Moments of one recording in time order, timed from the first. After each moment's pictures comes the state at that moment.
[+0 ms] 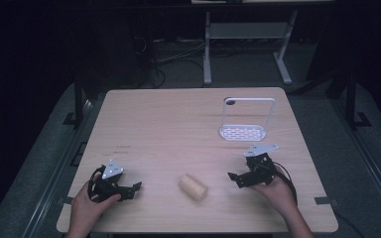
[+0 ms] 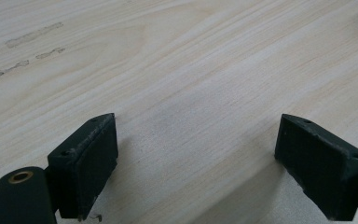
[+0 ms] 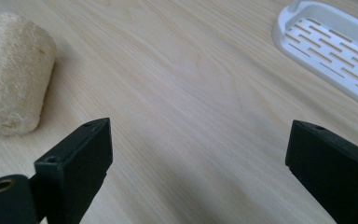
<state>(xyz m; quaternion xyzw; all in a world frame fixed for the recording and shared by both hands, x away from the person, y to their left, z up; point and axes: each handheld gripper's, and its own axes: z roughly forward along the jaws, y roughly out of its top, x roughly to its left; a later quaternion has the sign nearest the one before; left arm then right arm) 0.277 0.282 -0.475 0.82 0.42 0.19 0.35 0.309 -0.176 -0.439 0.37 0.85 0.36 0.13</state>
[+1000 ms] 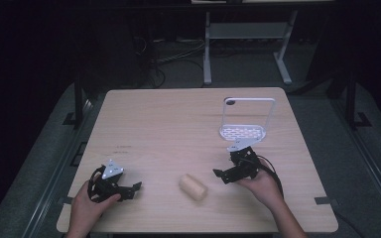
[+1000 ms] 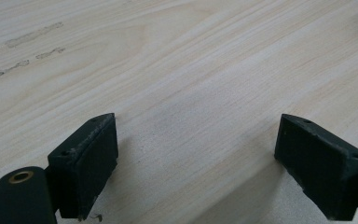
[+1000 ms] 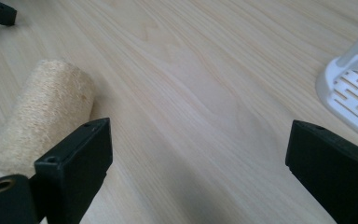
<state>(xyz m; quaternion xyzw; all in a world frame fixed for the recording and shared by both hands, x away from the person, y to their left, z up) 0.277 0.282 -0.475 0.82 0.42 0.19 0.35 0.321 -0.135 -0.425 0.33 0.86 0.37 0.12</state>
